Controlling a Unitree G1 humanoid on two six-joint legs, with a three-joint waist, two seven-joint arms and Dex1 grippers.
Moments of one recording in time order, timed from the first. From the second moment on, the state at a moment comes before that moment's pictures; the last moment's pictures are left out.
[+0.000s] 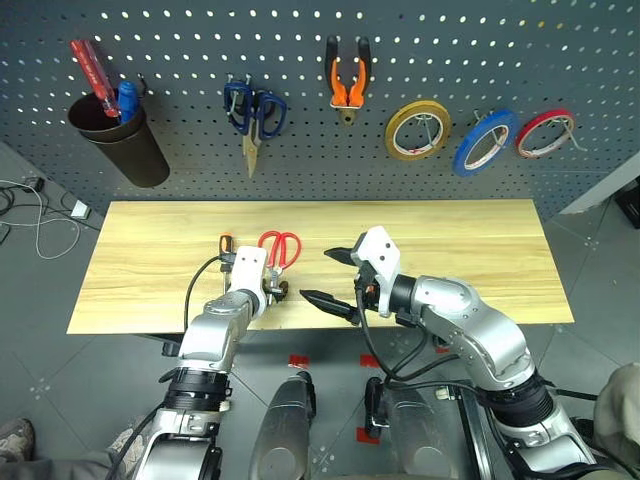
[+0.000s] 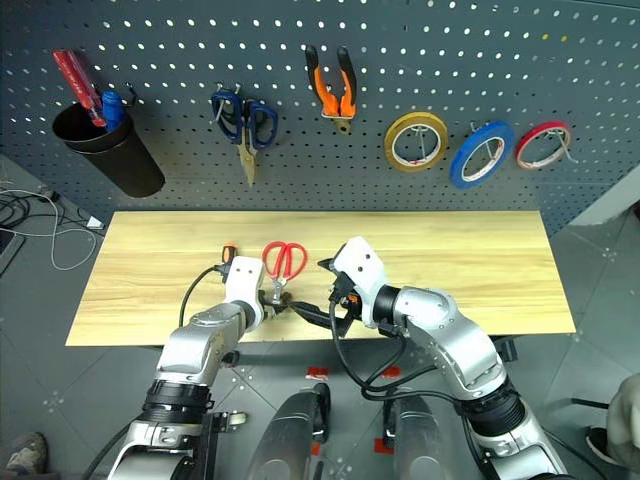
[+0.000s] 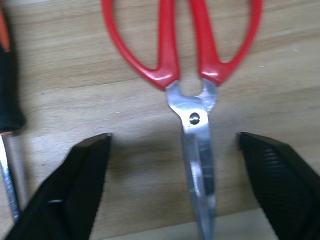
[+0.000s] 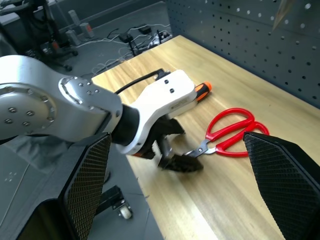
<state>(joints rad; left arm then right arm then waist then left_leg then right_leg) -0.39 0.24 0.02 0.14 -0.11 0.81 -0.11 -0.41 -0.28 0.32 -0.38 0.33 0.69 0.61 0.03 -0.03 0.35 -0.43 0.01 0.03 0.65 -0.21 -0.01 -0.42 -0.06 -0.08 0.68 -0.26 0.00</state>
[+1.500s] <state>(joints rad) -0.19 0.40 0.11 -0.37 0.14 0.09 -0.14 -0.42 -0.49 0.15 -0.63 0.33 0.64 0.60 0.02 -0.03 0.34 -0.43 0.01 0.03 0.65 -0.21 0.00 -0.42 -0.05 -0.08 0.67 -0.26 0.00</state>
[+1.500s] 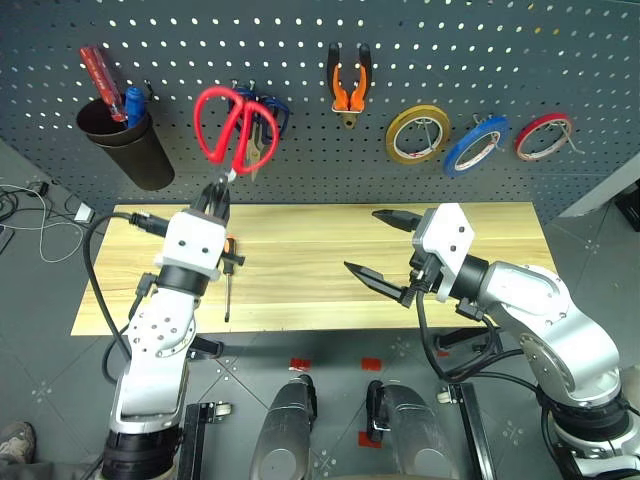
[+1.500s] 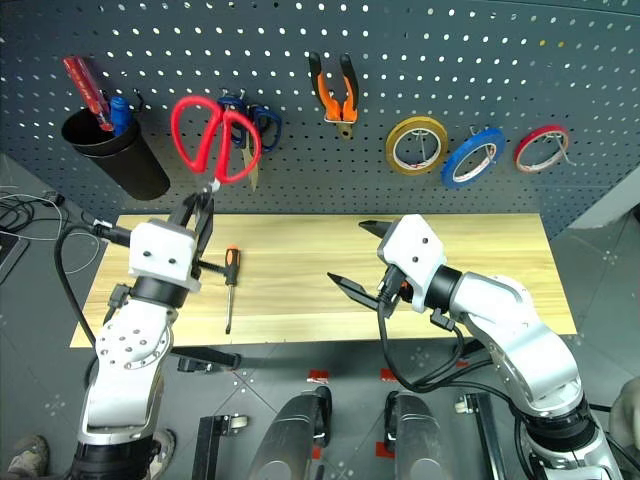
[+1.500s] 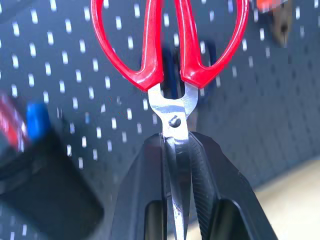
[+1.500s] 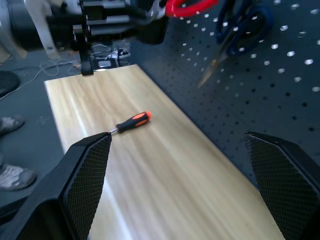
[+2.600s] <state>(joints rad) -0.19 0.40 0.24 -0.08 -0.09 0.61 -0.30 -0.47 -0.38 0.30 -0.59 0.30 0.82 0.50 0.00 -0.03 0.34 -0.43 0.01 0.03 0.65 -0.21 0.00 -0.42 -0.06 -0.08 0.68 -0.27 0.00</state>
